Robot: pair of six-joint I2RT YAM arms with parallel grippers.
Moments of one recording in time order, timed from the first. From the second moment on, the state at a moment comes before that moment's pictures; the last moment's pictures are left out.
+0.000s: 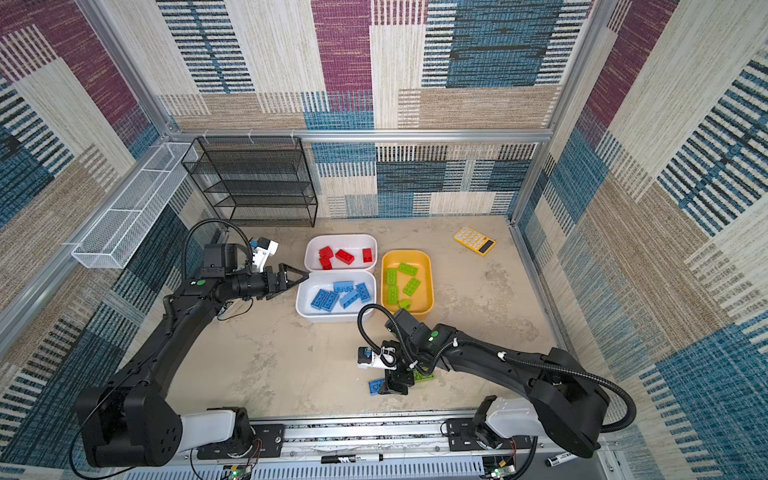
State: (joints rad) left arm -0.01 1.30 1.06 -0.57 0.87 -0.31; right arm 0.88 1.31 0.68 -0.50 -0.45 -0.63
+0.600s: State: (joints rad) left arm -0.01 1.29 1.06 -0.58 0.87 -0.31; right arm 0.95 1.42 0.75 -0.46 -0.33 -0.64
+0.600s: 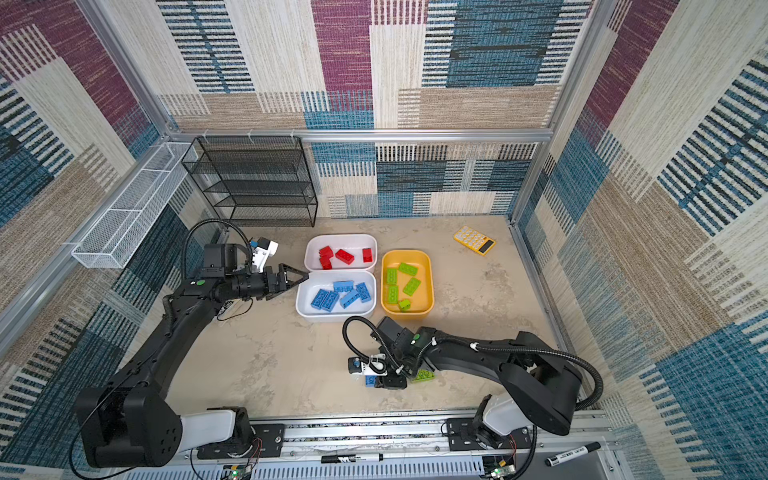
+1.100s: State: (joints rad) left arm -0.01 1.26 1.07 -0.62 0.86 -0.29; right arm 0.72 1.72 1.27 -0.39 -0.35 -0.70
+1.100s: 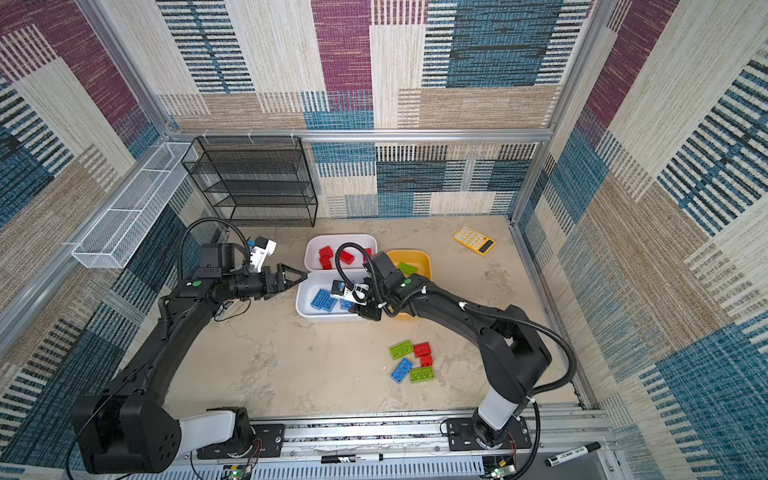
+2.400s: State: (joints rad) left arm 0.00 1.28 1.01 -0.61 0.87 -0.28; right arm 0.69 1.22 0.75 -0.64 -0.27 -0.73
